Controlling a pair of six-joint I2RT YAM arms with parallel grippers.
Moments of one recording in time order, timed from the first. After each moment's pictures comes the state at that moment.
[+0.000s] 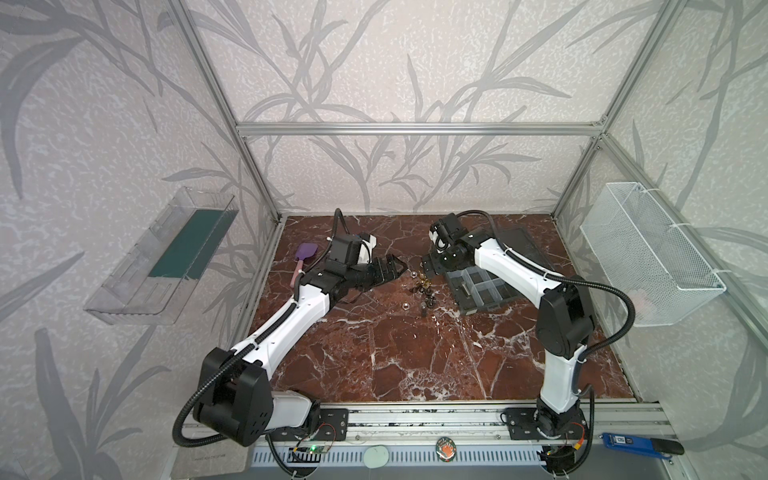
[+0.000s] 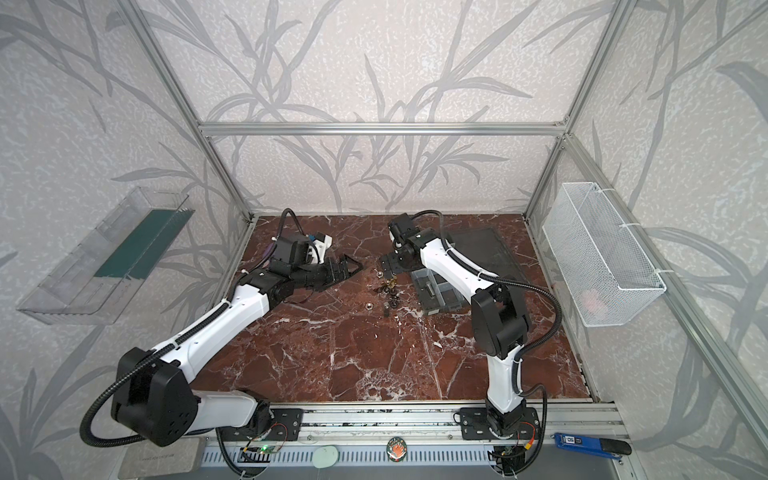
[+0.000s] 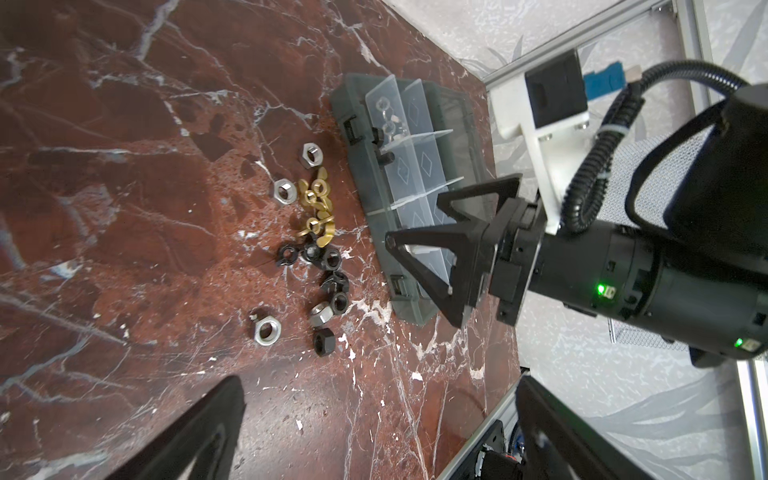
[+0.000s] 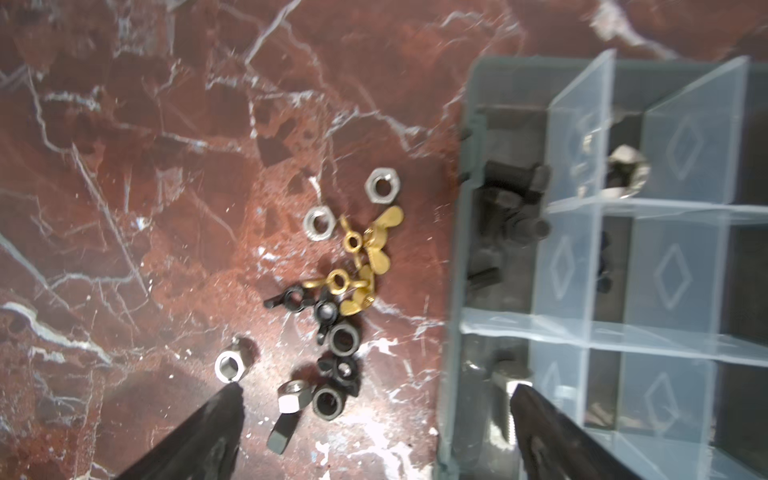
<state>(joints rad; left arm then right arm) -0.35 1.33 1.01 -0.35 0.47 -0.71 0.59 1.95 1.67 -0.81 0.01 0.23</state>
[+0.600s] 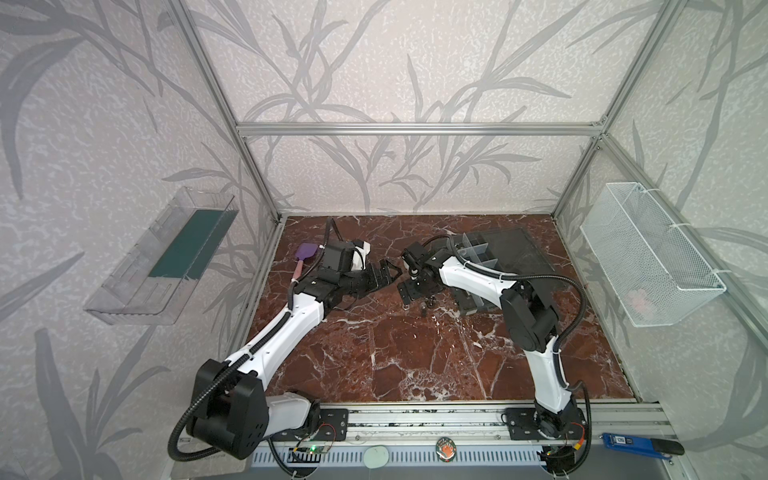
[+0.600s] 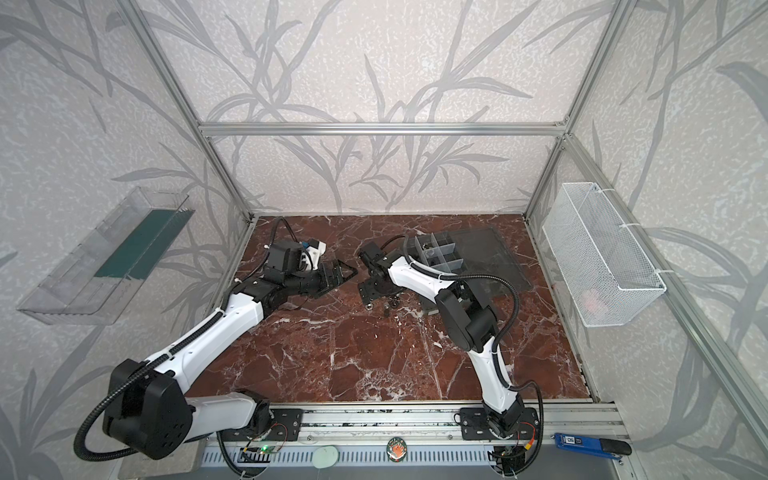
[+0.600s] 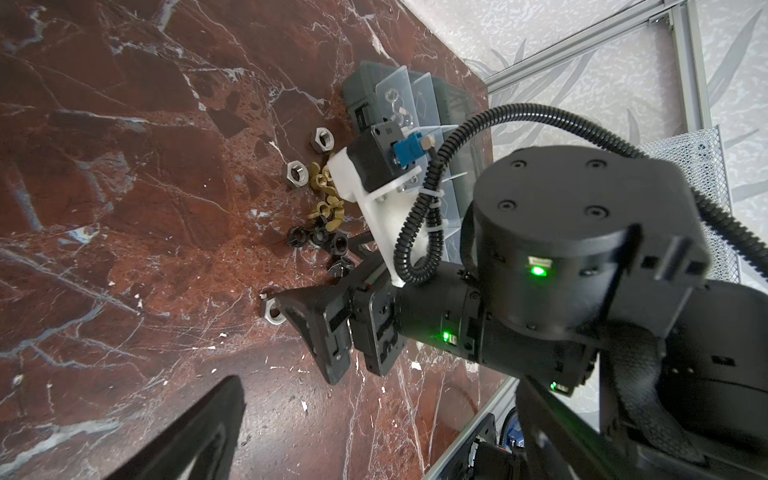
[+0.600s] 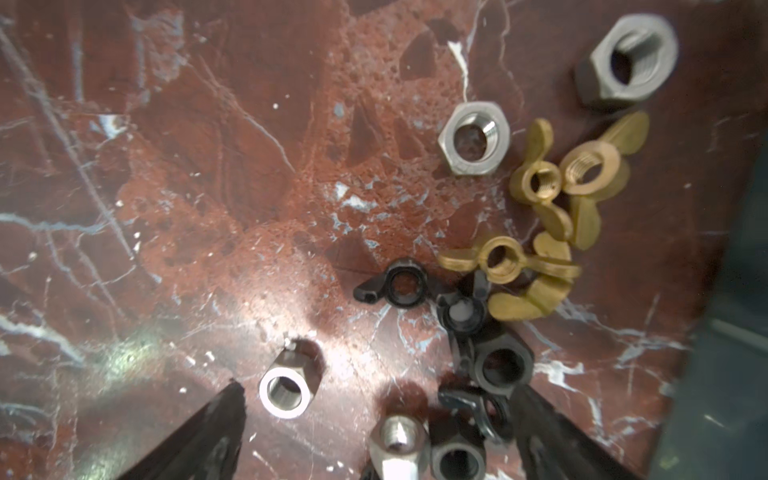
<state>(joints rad) -0.32 1.28 0.94 -0.33 0.50 -0.72 0.73 2.16 1.70 -0.77 0.00 0.34</state>
